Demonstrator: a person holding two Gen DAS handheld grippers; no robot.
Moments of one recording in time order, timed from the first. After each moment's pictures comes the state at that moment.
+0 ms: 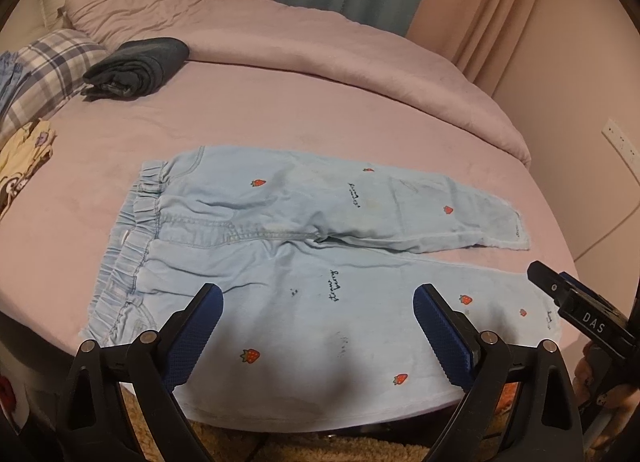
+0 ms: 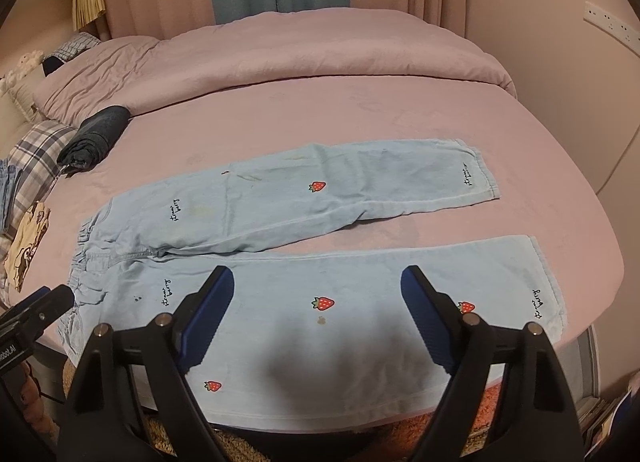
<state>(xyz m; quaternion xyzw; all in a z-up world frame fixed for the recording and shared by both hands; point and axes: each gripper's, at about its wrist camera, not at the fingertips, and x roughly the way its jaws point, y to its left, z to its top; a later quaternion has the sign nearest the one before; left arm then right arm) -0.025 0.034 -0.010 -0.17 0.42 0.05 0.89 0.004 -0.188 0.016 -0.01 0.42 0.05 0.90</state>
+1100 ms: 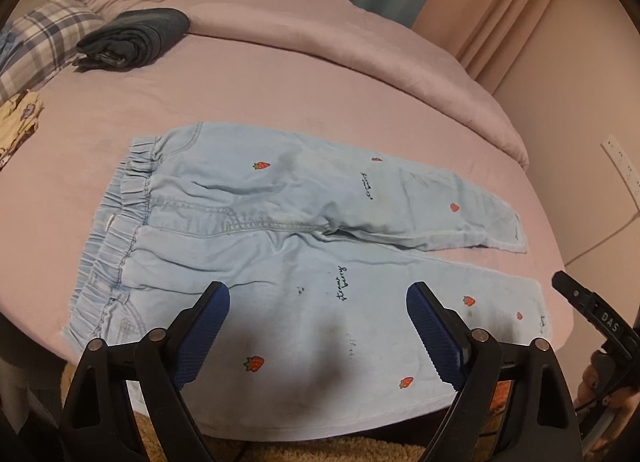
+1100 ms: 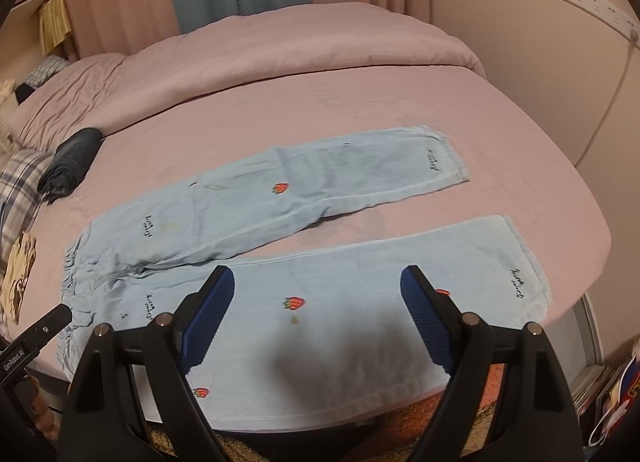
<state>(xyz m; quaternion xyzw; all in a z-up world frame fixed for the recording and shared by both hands) -0.011 0.054 -0.031 -0.21 0.44 0.02 0.87 0.002 -0.217 0.019 0.02 0.43 -0.01 0.90</state>
